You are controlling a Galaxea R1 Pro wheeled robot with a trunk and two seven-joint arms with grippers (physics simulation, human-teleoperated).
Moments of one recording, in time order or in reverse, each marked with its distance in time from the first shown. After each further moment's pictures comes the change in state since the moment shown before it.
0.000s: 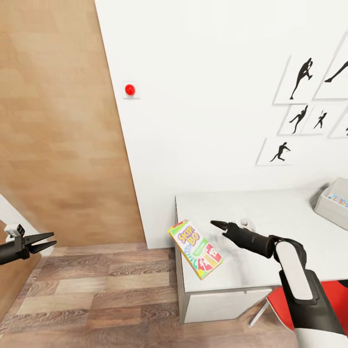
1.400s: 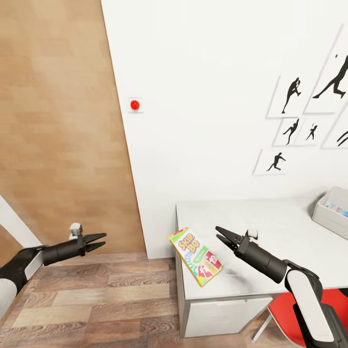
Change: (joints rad) left arm -0.014 -0.301 0.001 -0.024 -0.013 0.013 0.203; right arm 0.198 -0.030 -0.011 -0.087 -0.025 -0.128 0.568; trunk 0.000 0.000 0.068
